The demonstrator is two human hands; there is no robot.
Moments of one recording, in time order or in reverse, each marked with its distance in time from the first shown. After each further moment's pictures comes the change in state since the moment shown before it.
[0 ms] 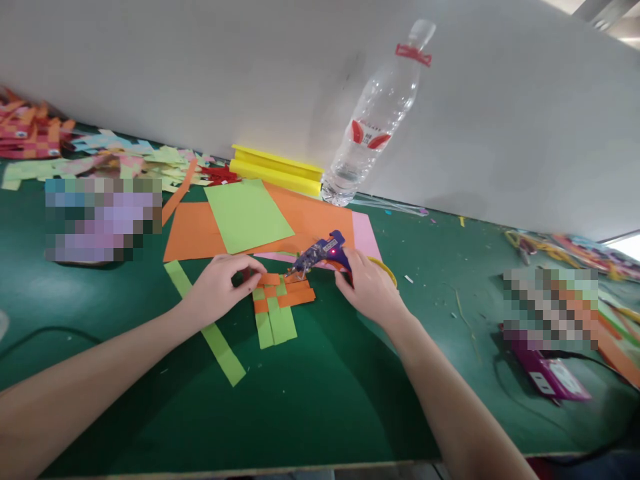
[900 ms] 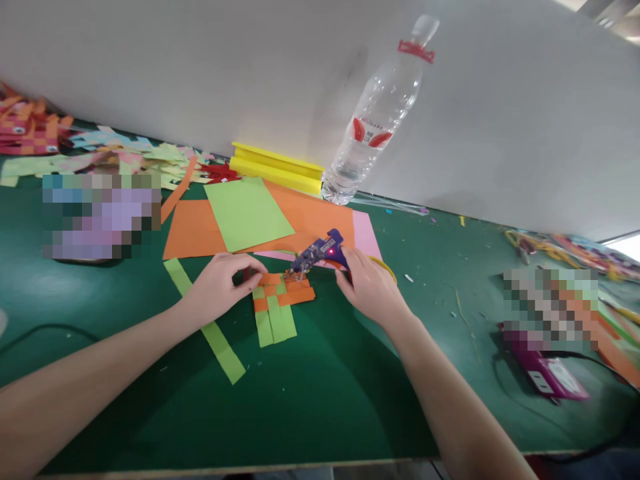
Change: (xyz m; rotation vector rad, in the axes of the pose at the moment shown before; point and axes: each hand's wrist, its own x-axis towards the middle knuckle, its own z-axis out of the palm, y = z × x) left_hand 0.000 0.005 -0.002 -0.011 -0.050 -0.046; right_hand -0.002 -0.001 -0.001 -0.104 0.057 -0.081
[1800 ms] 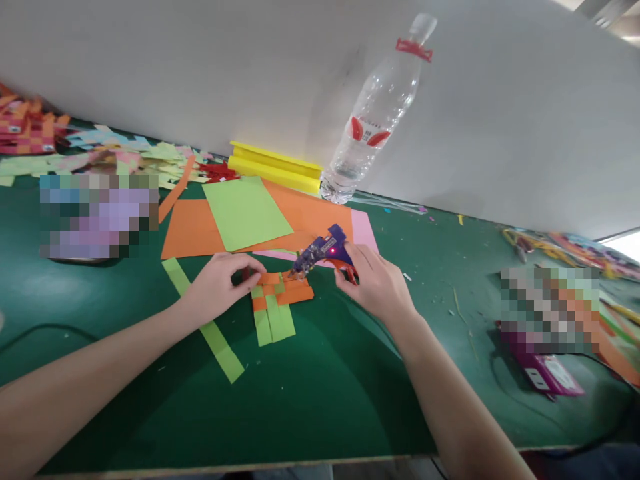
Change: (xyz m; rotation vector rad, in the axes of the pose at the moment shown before) left_hand 0.001 0.001 0.000 -0.015 -0.001 0.000; right_hand 0.001 0.004 -0.011 -0.108 0.185 -0.101
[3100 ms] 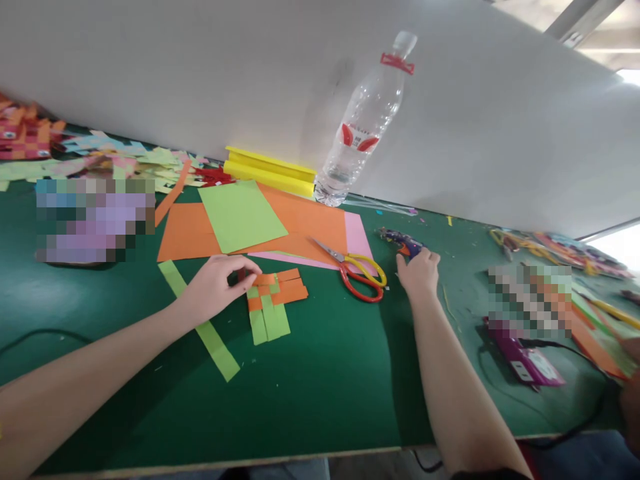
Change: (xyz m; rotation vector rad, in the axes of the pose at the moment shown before) left_hand -0.001 -0.002 0.001 0.020 -0.037 0.003; right_hand -0.057 0.111 0.047 0.001 -0.192 1.100
